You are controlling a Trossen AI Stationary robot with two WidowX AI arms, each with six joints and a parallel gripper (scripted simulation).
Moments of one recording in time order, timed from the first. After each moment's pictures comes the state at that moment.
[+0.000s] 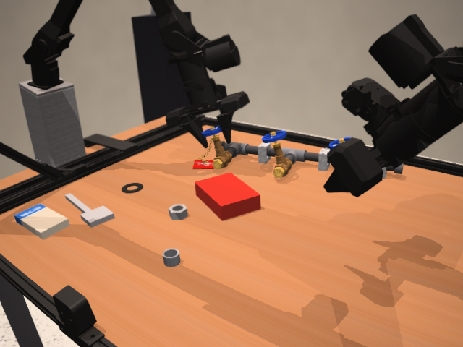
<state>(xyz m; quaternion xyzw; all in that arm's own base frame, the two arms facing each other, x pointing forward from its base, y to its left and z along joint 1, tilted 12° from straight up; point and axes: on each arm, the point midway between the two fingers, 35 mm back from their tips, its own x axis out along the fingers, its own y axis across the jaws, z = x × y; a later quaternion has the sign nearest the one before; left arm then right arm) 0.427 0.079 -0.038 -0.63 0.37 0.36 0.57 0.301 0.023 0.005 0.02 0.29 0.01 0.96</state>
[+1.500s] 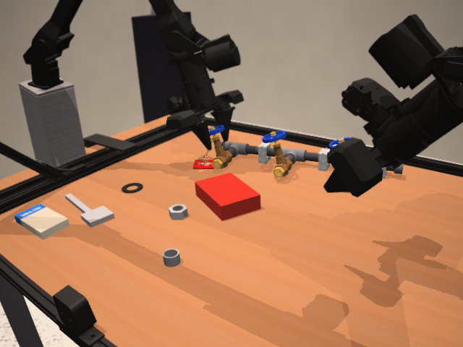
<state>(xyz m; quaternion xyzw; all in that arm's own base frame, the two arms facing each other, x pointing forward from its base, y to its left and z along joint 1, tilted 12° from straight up) 0.427 0.079 -0.038 -0.85 0.11 0.51 0.13 0.301 0.023 0.005 0.02 0.29 0.01 0.96</state>
